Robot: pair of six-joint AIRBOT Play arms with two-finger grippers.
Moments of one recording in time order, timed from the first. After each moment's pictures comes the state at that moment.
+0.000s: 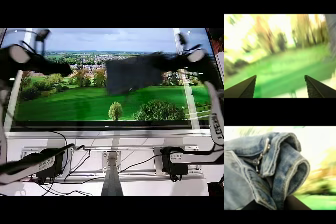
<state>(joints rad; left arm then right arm) -0.05 -1.20 1.32 1.29 -1.12 -1.37 -0.18 -1.45 1.31 -1.07 0.87 1.48</state>
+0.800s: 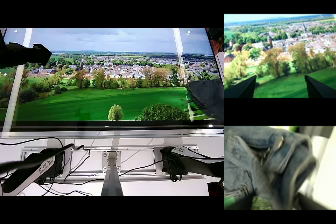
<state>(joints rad) -0.02 -0.98 1.36 1.31 -1.10 -1.37 -1.11 -1.29 1.32 -1.54 1.35 1.91</state>
